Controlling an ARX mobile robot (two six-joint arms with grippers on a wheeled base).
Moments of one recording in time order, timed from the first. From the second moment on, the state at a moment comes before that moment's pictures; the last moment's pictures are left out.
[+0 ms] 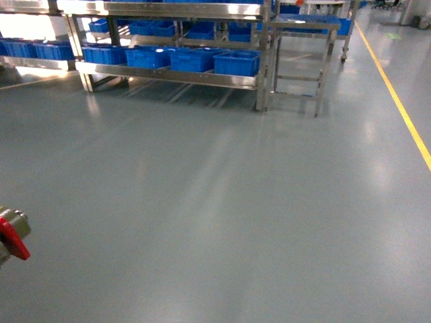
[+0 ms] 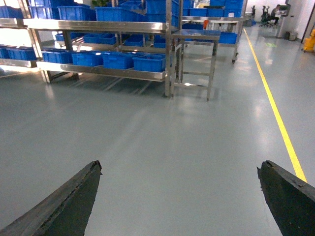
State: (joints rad) left arm -0.44 0.27 0.30 -0.07 -0.64 -0.08; right arm 0.00 0.01 0.01 -0.01 0.00 0.00
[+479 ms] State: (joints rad) left arm -0.44 0.27 0.30 -0.07 -0.64 -0.08; right arm 0.00 0.01 0.01 0.00 0.00 0.00
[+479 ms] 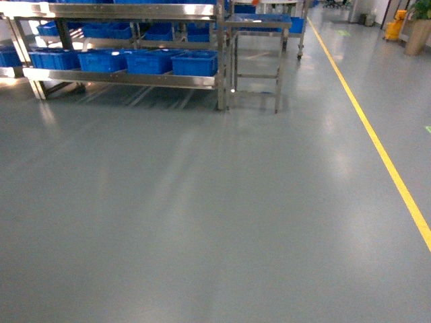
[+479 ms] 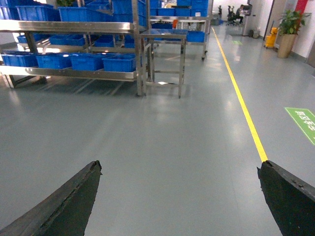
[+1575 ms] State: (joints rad) left arm -0.44 0.27 0.30 -0.07 -0.64 -0.08; right arm 0.00 0.01 0.01 -0.01 0.00 0.00
